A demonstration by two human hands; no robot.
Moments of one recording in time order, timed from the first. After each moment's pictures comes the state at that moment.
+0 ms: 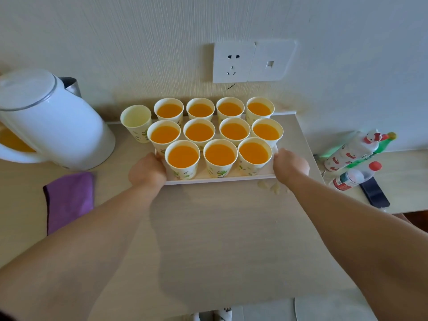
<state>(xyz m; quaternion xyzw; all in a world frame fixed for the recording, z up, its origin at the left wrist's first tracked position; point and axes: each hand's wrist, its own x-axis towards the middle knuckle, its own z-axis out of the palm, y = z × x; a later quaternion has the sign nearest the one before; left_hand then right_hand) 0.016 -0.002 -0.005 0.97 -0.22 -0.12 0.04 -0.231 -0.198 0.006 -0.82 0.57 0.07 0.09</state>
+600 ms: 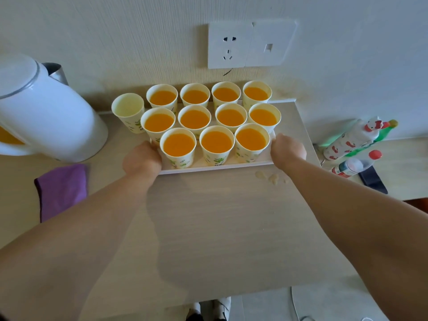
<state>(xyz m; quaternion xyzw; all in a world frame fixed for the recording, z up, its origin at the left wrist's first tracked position) 0.023 -0.009 -0.009 0.97 -0.22 -0.12 0.04 -0.223 -0.206 0.008 -0.81 0.57 0.07 0.10</state>
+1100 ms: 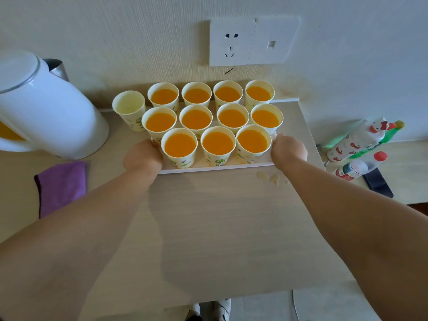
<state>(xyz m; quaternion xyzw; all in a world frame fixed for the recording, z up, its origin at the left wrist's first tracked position) 0.021 -0.011 -0.010 0.97 -0.22 -0.12 0.03 -0.221 -0.206 0.000 -0.82 0.56 0.07 0.06</state>
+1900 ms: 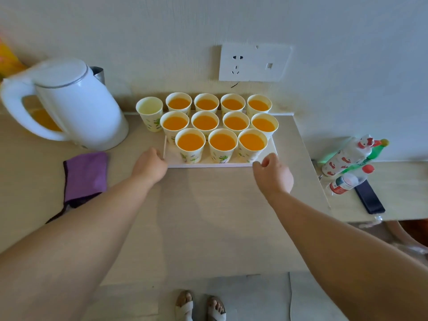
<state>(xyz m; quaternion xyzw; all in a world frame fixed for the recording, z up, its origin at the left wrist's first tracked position) -0.008 0.045 0.022 0.92 -0.22 -0.22 0.23 -0.241 -0.102 0.030 -0.77 0.59 -0.13 0.23</state>
